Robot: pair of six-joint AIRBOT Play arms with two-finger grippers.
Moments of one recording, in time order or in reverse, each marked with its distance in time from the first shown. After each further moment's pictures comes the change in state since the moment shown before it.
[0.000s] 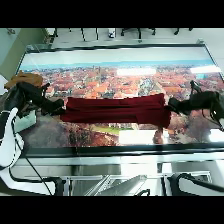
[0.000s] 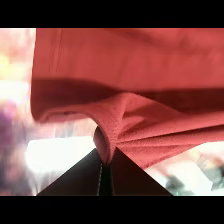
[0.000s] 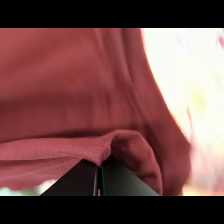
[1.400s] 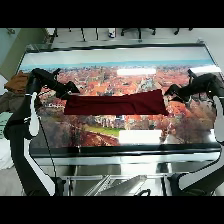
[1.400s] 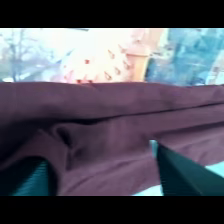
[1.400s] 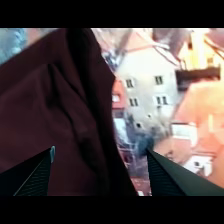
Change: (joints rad) left arm -0.059 -0.492 0.628 -0.191 0.048 -0.037; right arm -0.094 -0.436 0.480 0.071 -0.222 -0.119
